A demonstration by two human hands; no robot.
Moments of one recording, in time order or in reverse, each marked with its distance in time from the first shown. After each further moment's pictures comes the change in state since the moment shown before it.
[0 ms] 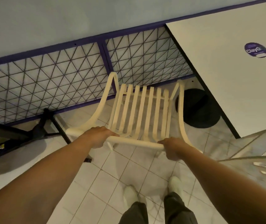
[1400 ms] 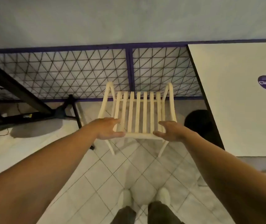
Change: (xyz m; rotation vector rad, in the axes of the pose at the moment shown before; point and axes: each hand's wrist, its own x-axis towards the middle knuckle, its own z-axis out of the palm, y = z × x) left_hand -0.102 0.103 -0.023 -0.317 0.171 -0.218; right_hand -0.043 0.030 -0.084 -0.030 0.063 -0.288
